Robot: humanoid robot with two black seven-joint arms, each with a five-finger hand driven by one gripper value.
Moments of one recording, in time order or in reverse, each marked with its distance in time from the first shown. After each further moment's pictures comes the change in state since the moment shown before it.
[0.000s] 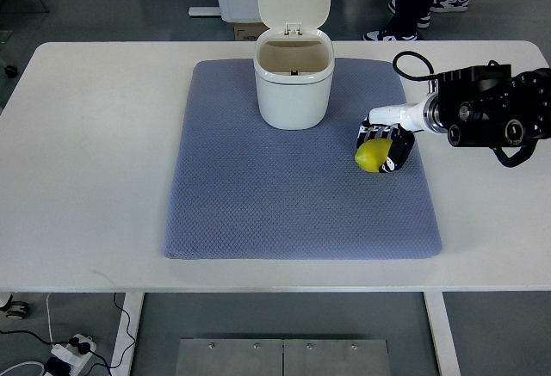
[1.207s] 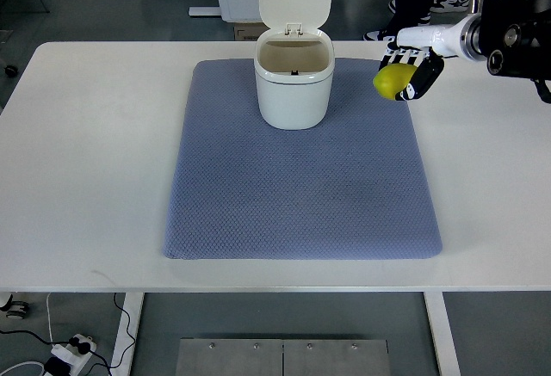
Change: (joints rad) left arm 0.000 0.000 0.000 0.000 0.000 0.000 0.000; right arm 0.181 -0.102 -0.003 -0.031 0.014 0.030 -0.006
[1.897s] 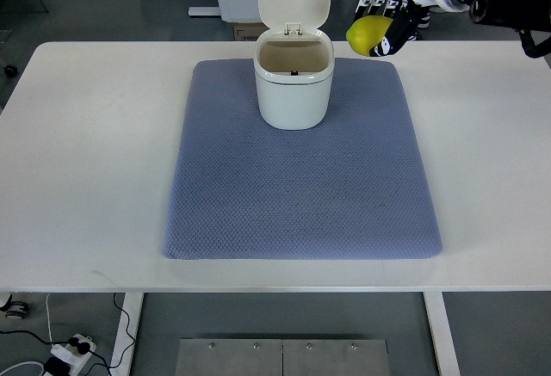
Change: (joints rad) left arm 0.000 0.000 0.000 0.000 0.000 0.000 0.000; right arm 0.123 0.083 0.002 -0.035 0.120 0.032 -0.003
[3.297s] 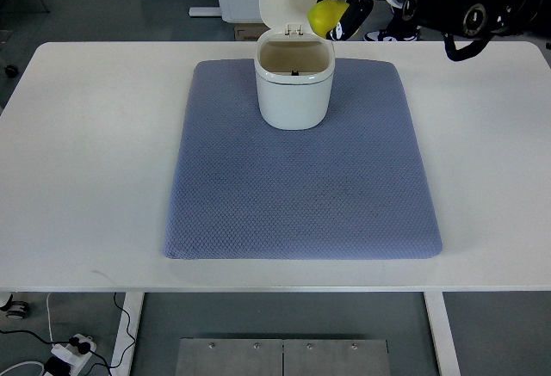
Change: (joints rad) left arm 0.000 0.000 0.000 0.000 0.000 0.000 0.000; right arm -0.146 0.139 0.057 -0.248 0.158 -0.027 -0.082
